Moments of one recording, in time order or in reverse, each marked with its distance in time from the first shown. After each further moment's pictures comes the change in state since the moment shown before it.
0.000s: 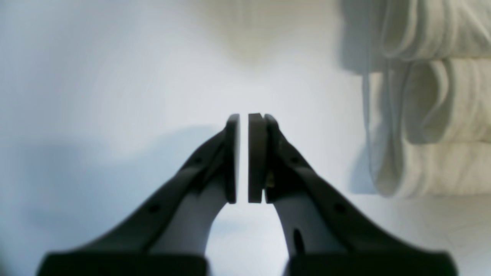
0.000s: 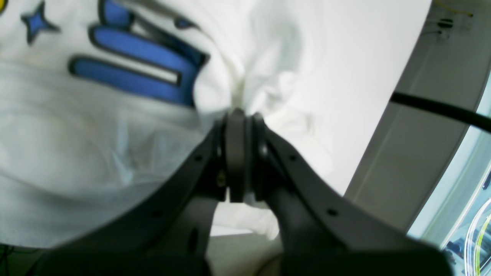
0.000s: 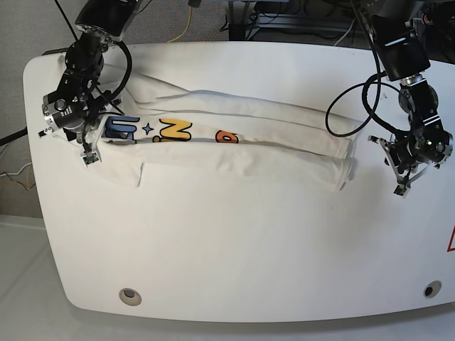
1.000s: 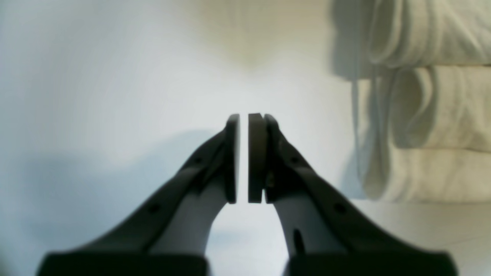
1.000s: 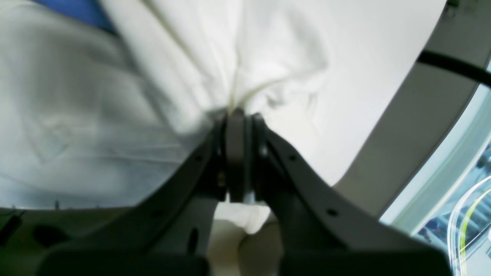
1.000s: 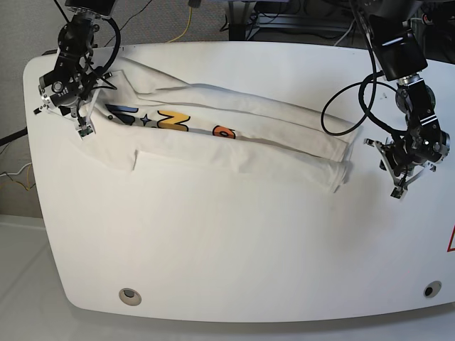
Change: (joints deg) left arm 0.1 0.9 0.1 -0.1 0.1 0.0 -3.6; right arm -8.0 4.9 0.1 -4.3 -0.3 0.0 4.2
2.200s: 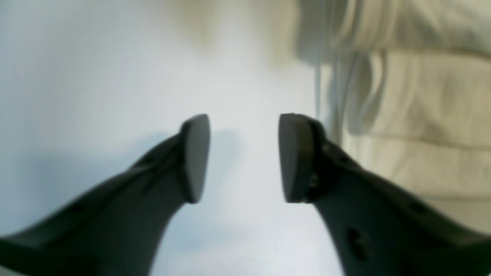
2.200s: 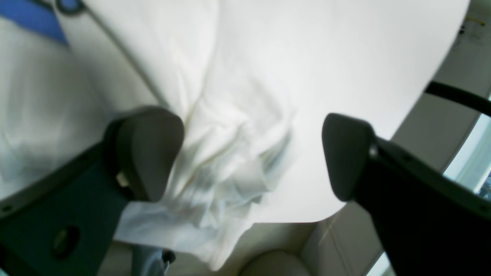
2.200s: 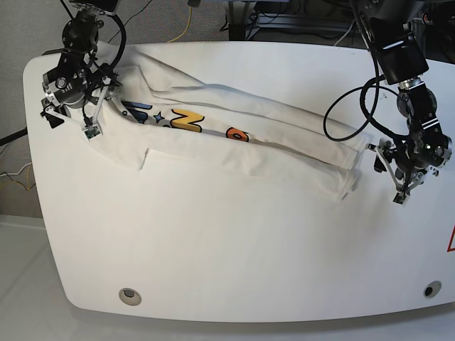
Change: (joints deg) left arm -1.7 0.0 -0.1 0.1 0.3 0.1 0.6; right arm -0.9 -1.6 0.0 3.7 0.3 0.4 4.3
